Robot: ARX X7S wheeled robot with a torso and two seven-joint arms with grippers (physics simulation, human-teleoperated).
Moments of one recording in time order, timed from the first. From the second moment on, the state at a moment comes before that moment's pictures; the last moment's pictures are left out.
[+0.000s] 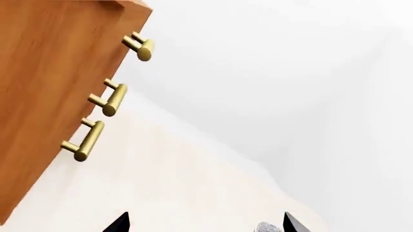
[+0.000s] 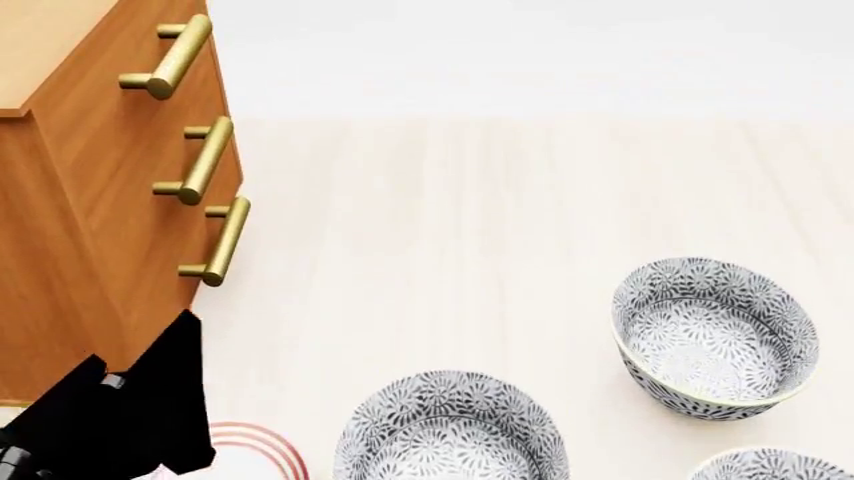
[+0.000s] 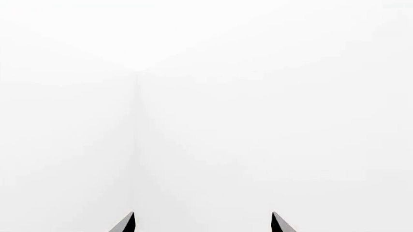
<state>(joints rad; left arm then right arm) -0.20 -0.15 -0.03 0.84 -1.20 -0.73 -0.73 -0.79 0.00 0.76 -0.93 0.27 -0.28 0.51</state>
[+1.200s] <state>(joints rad) -0.19 -0.07 0.26 0.56 -1.26 -0.65 -0.95 -0.79 0.00 0.80 -0.93 0.31 -0.29 0.47</state>
